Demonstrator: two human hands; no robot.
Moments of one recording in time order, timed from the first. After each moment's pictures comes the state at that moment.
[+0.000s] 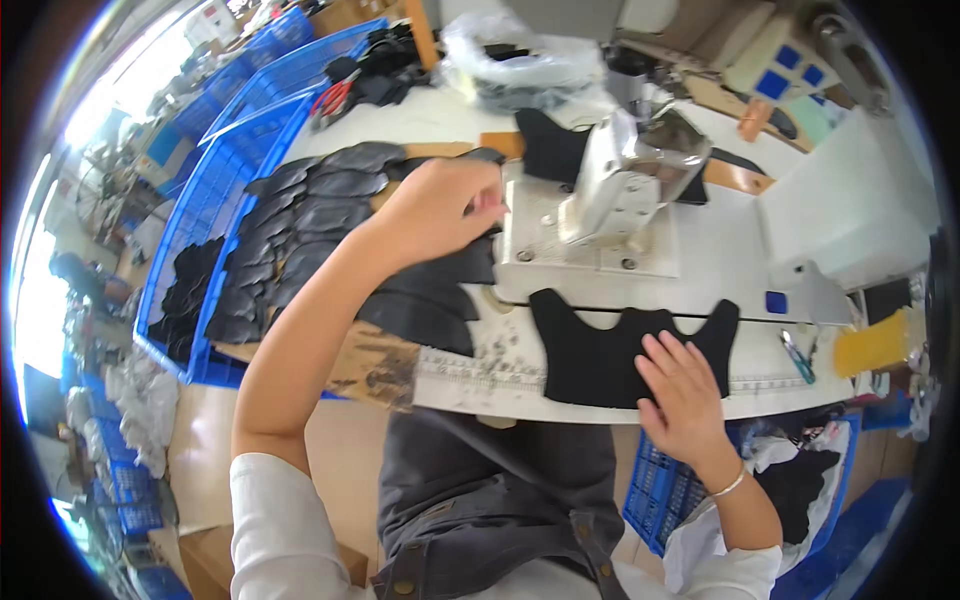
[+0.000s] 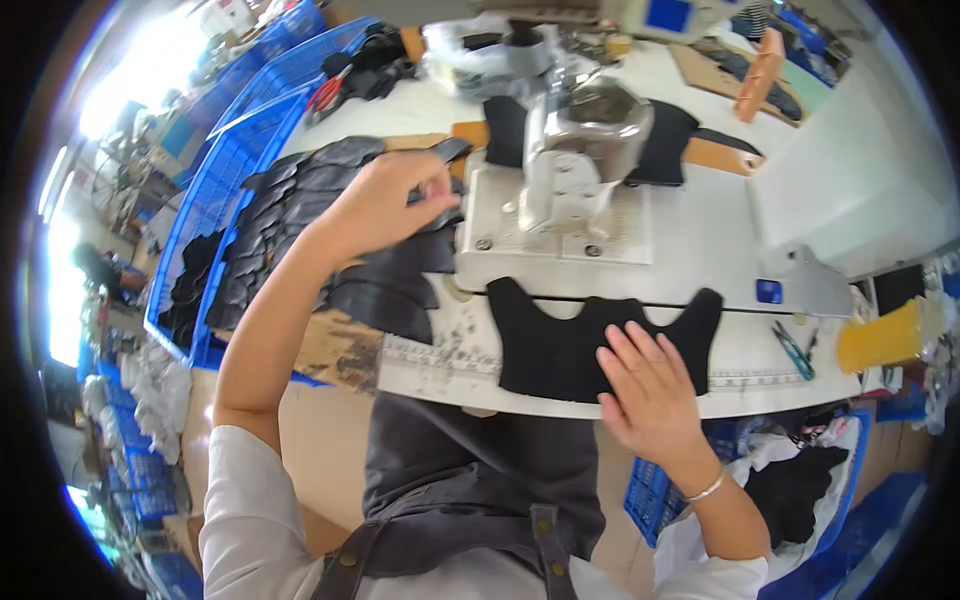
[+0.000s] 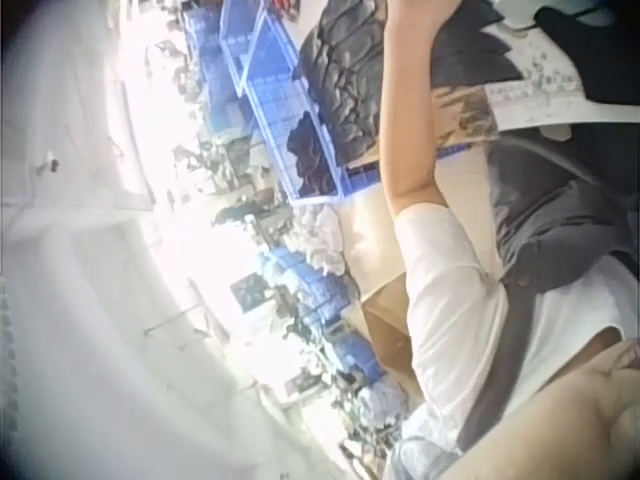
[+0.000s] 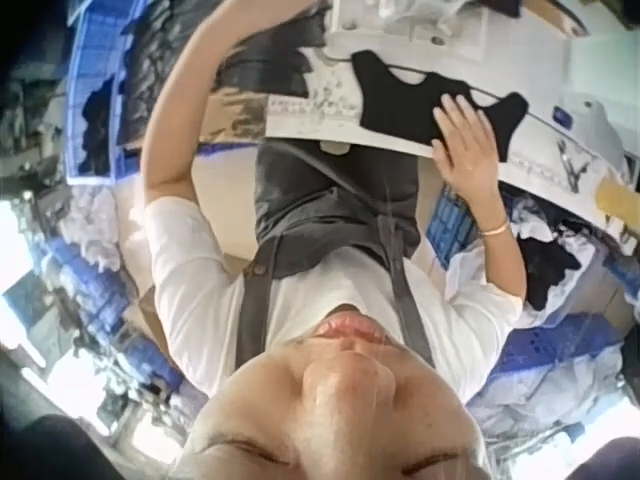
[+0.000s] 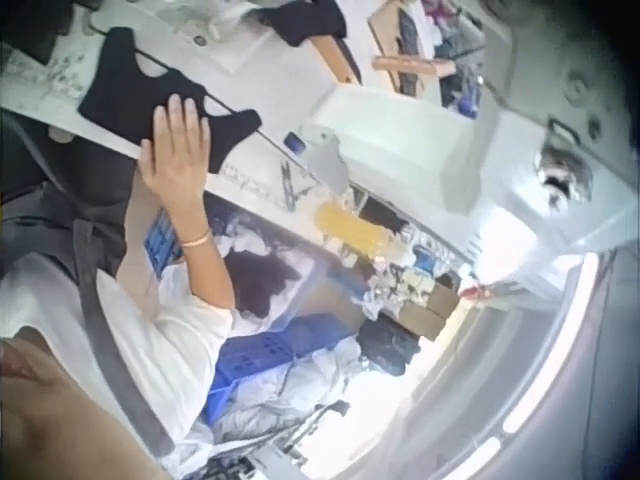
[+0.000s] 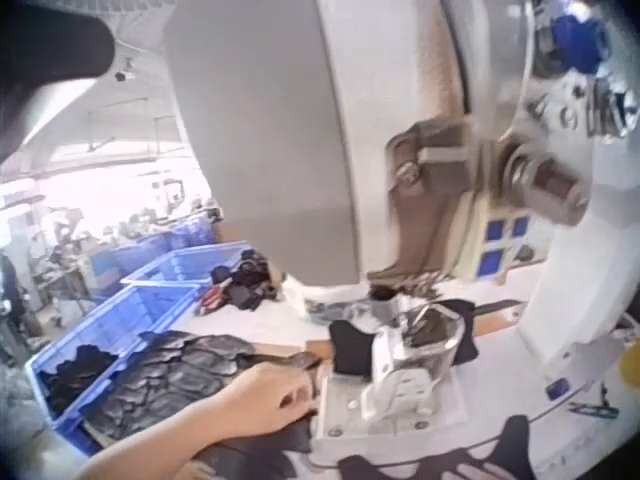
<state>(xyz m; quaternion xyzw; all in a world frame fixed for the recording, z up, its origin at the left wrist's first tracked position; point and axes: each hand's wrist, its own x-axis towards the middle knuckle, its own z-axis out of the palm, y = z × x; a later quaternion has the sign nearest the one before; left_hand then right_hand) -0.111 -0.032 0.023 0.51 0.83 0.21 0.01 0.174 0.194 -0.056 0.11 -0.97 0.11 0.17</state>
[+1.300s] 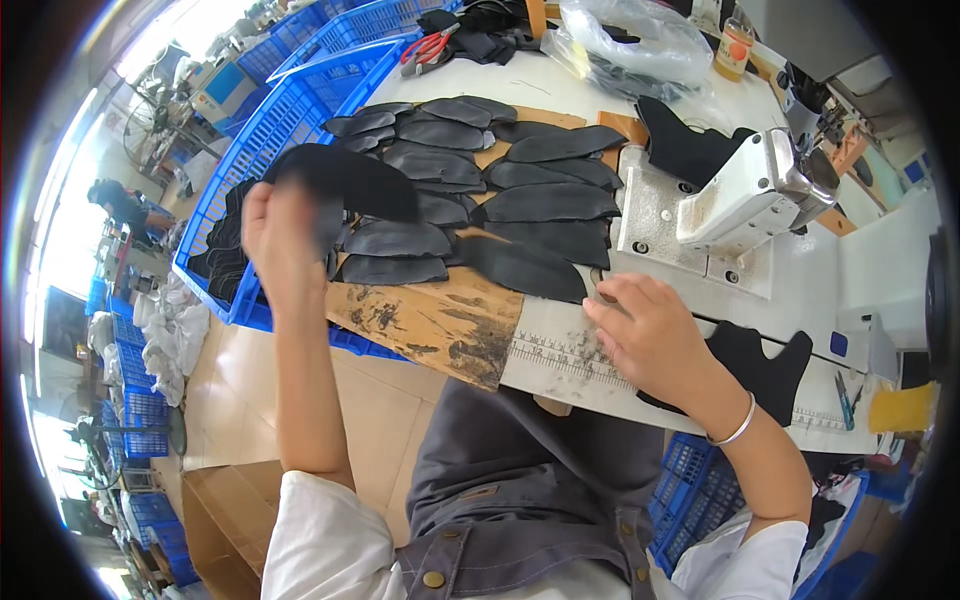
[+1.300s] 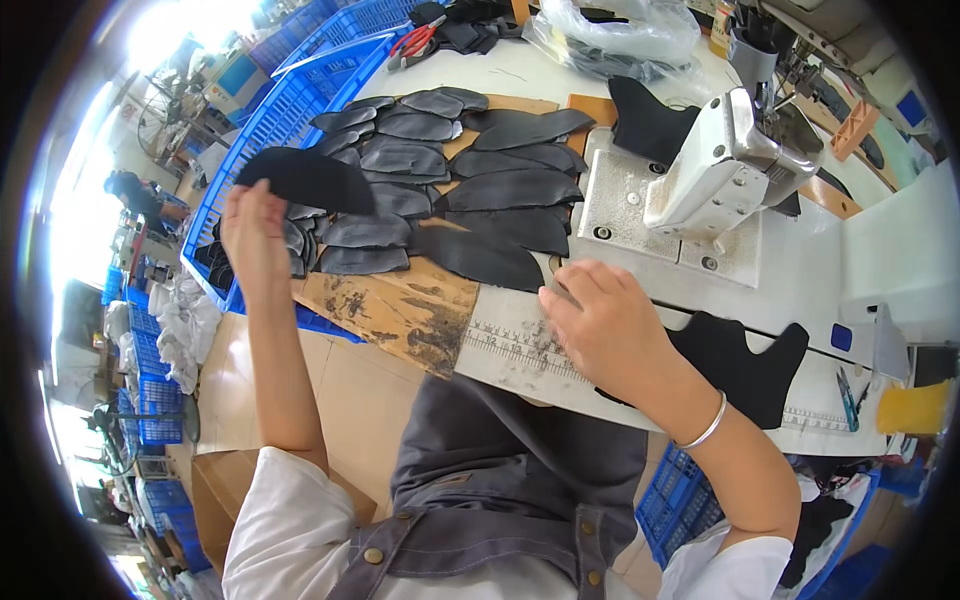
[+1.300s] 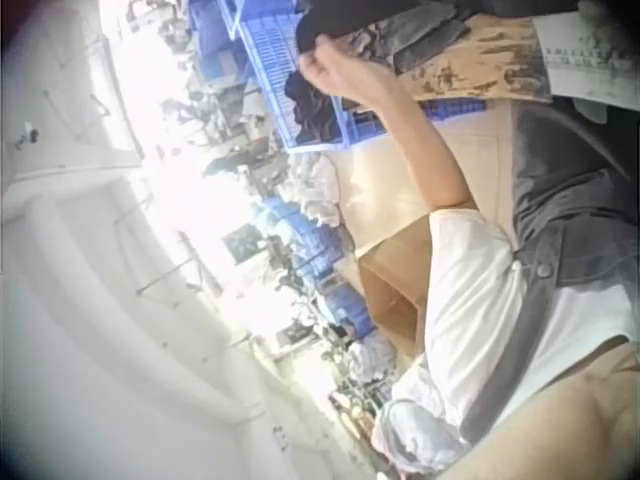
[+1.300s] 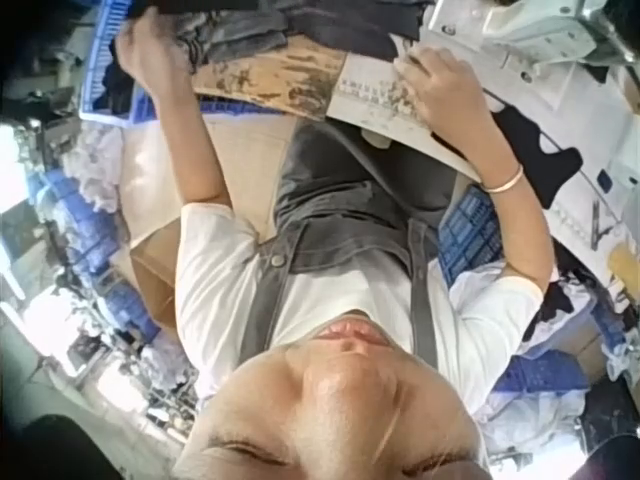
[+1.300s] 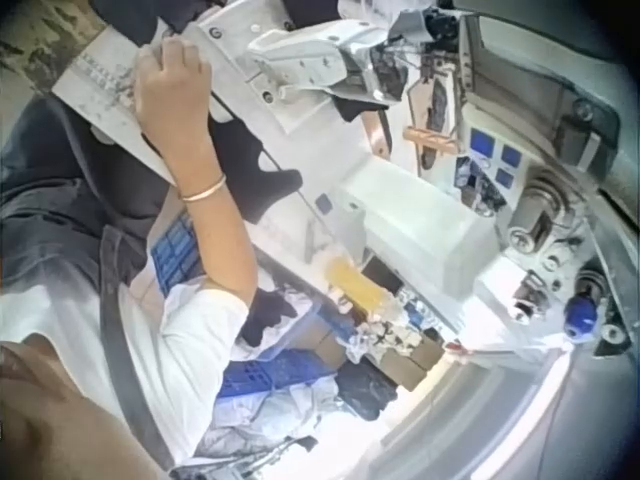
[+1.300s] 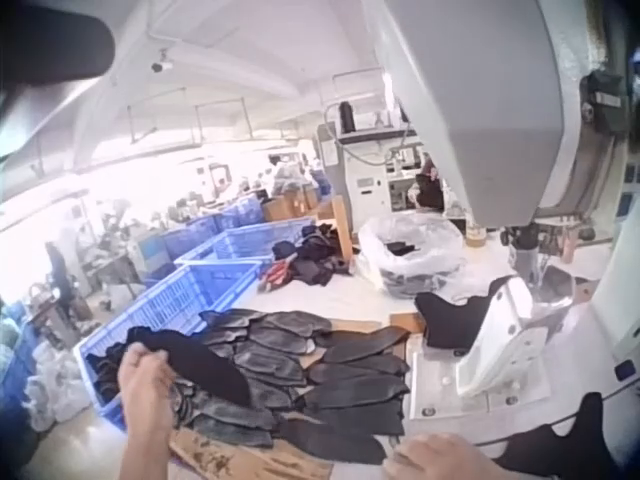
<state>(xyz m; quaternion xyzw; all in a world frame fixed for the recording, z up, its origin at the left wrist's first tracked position) -0.089 -0.235 0.009 0.04 0.58 0.75 -0.32 0.041 0.099 -0.048 0.30 -0.92 0.16 0.19</state>
